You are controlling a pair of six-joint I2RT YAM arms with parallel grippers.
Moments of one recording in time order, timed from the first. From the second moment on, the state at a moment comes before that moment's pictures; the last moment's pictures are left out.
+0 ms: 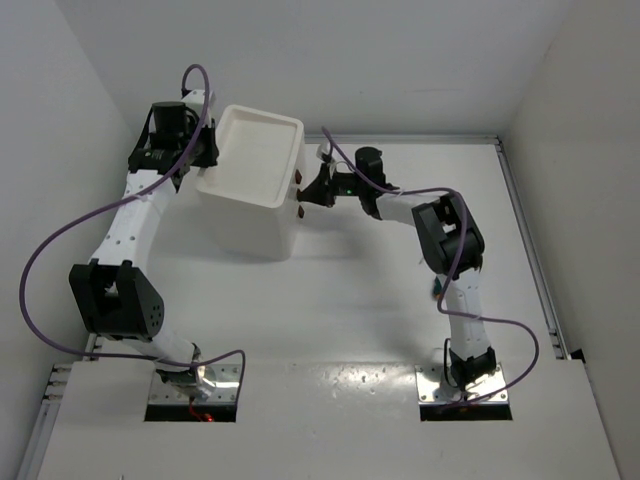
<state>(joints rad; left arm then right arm) -0.04 1.58 1.54 -0.48 0.11 0.06 0.41 2.27 1.48 0.56 -0.98 -0.04</state>
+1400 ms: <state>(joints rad) -0.02 1.58 1.54 -0.46 0.12 -0.01 0.16 1.89 1.04 0.40 -0.92 -0.14</state>
